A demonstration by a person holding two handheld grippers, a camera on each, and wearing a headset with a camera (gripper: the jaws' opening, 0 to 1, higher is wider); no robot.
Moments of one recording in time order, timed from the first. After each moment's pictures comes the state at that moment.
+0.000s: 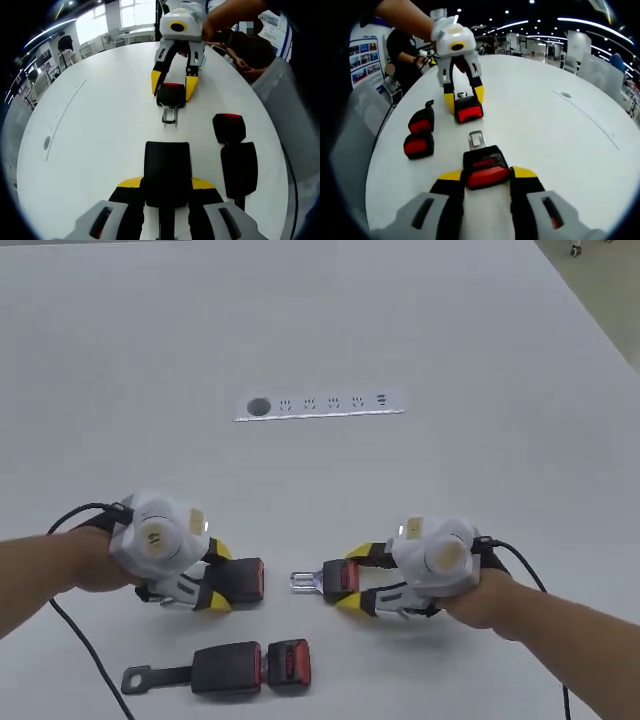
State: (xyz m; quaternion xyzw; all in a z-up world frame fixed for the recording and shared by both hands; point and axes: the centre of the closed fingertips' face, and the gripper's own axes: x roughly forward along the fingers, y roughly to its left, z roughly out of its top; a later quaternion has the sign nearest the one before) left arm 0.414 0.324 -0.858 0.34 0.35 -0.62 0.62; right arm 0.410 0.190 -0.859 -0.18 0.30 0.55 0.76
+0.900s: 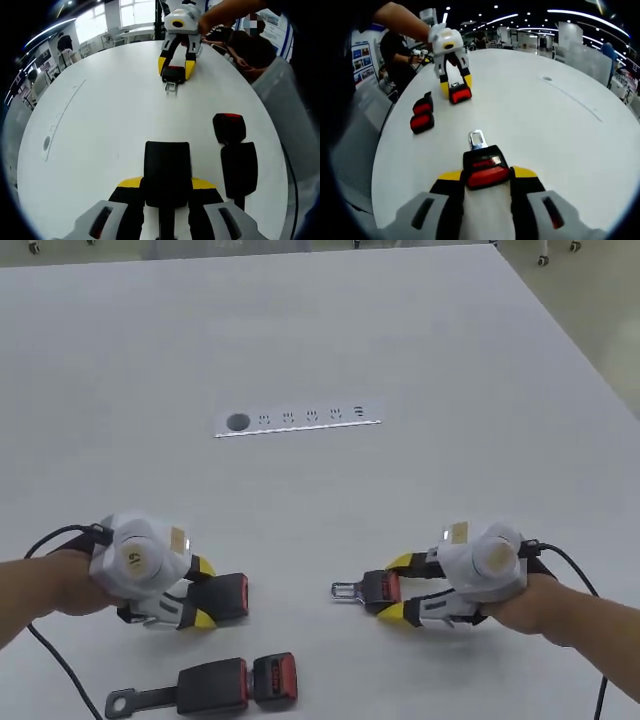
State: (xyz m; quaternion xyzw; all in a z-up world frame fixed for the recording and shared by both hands) left arm 0.415 0.324 -0.859 0.34 0.36 -0.61 0.62; right arm 0.401 0.120 -0.858 -0.17 0.34 0.52 0.77
